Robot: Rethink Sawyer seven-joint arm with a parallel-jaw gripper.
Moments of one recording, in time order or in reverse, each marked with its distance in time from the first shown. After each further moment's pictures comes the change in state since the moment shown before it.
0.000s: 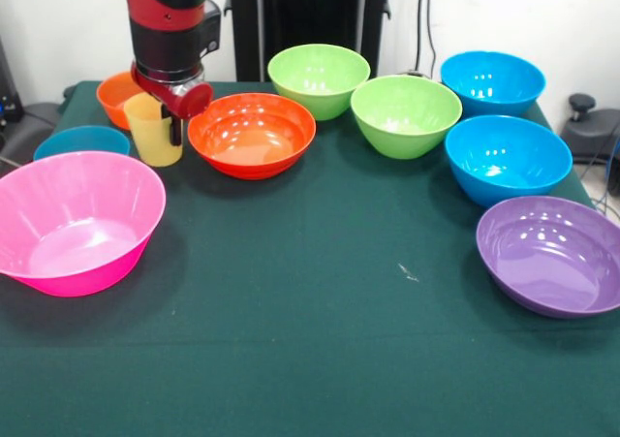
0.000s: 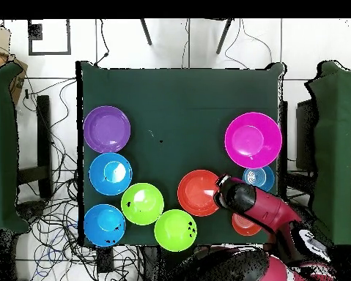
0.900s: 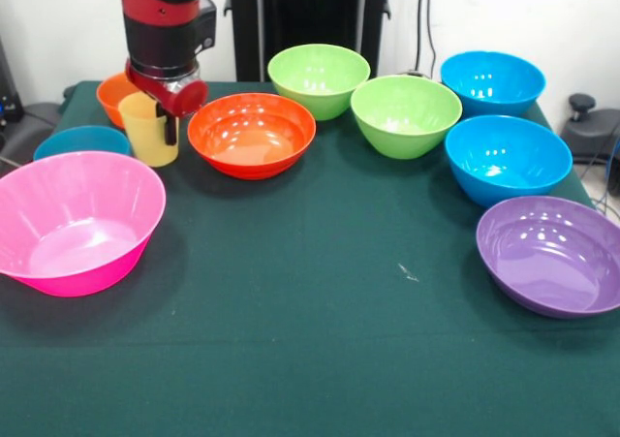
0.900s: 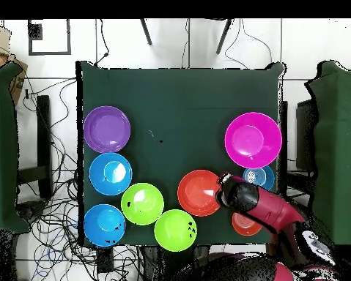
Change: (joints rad) arm -0.015 -0.027 0.016 0.000 -0.010 0.000 0.000
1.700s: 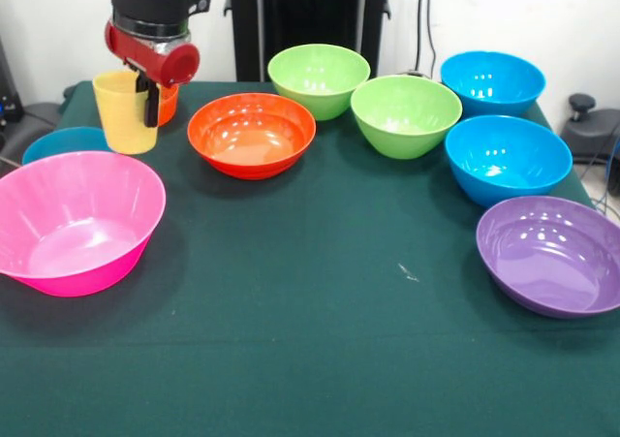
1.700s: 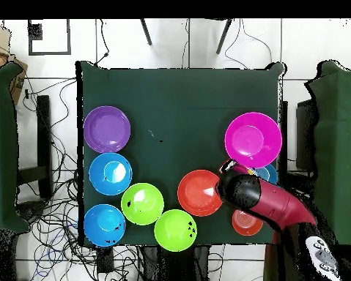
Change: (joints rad) arm 0.055 -0.150 0.002 0.001 -0.007 0.006 0.000
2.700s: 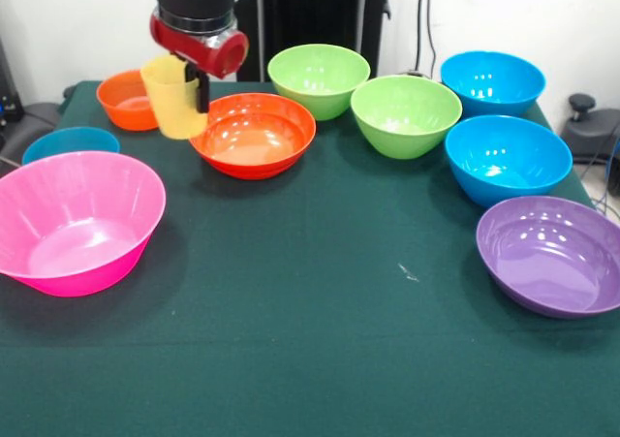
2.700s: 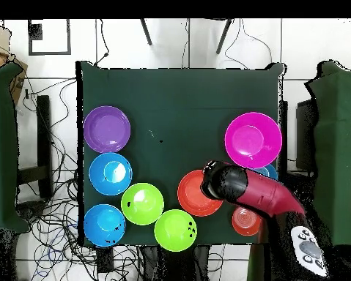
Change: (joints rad) arm 0.071 -0.019 0.020 -0.028 0.000 0.245 0.000
